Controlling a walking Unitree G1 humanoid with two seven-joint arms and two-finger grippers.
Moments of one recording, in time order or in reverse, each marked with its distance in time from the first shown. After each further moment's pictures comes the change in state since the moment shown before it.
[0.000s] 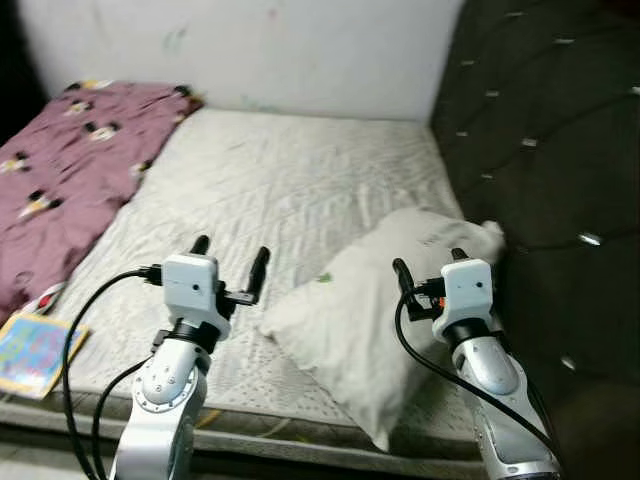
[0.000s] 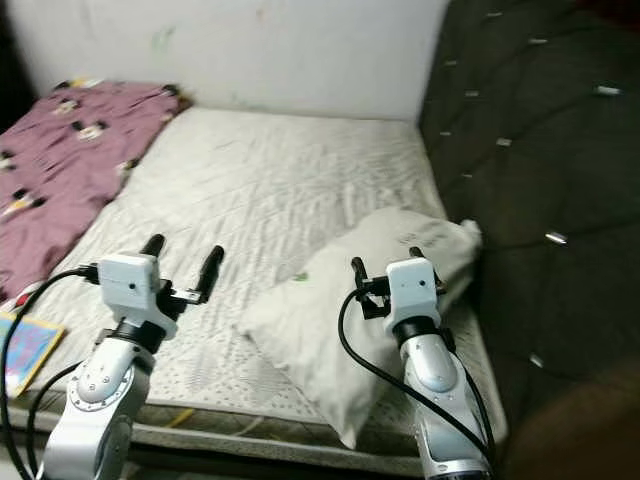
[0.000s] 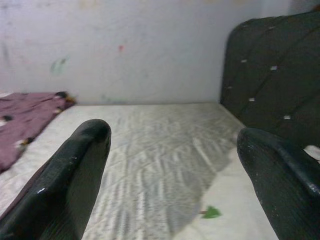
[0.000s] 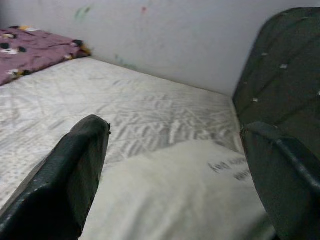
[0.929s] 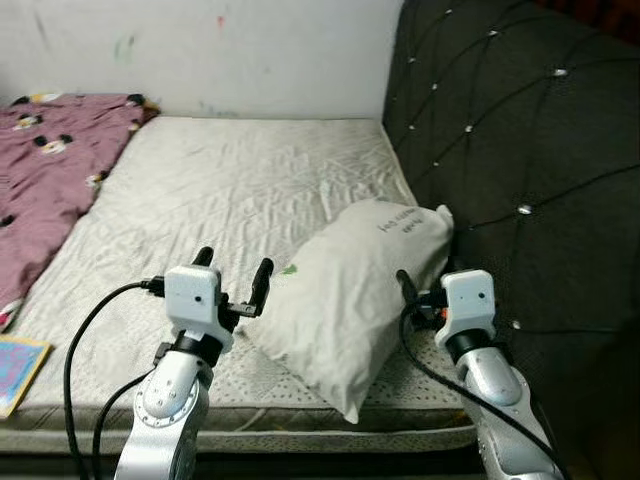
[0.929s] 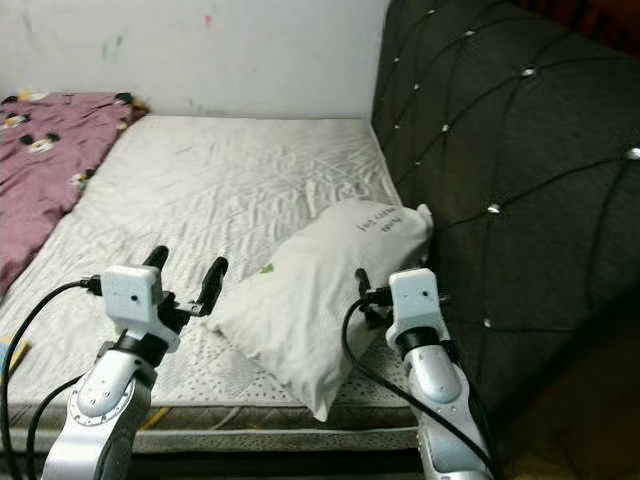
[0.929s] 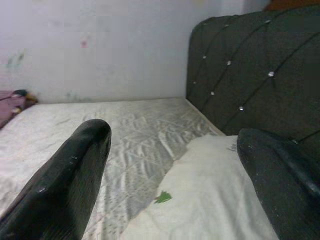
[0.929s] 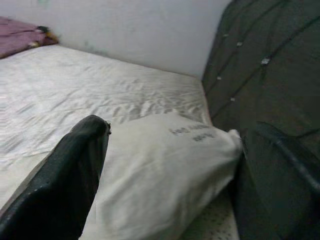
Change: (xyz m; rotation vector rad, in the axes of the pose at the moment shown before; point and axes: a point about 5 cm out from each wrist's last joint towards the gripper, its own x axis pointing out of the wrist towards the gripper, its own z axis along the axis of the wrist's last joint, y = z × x) left arm -0.013 -0.007 -0.006 -0.027 0.031 -0.008; right arm -0.010 -0.002 -0.013 -0.001 0.049 -0.005
